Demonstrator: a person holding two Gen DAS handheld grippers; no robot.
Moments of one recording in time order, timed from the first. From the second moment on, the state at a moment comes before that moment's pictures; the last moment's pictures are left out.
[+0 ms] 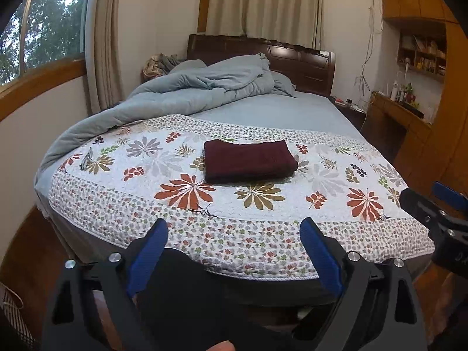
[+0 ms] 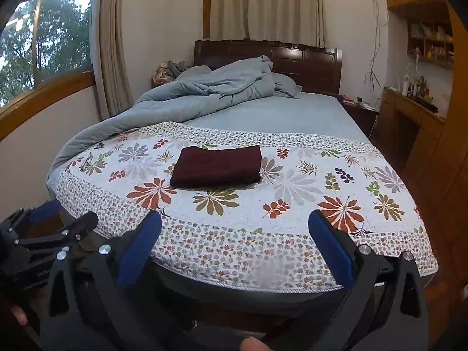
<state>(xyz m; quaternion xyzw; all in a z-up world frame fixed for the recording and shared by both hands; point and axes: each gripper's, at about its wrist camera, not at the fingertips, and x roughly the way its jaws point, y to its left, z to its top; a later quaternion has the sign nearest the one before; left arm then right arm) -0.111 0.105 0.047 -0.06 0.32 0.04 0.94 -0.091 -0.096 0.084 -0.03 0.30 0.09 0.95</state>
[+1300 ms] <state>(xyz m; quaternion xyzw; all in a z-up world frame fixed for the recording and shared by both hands) -0.084 0.109 0.037 -0.07 0.33 0.05 0.94 -0.057 -0.095 0.054 -0.03 0.33 0.10 0.94</state>
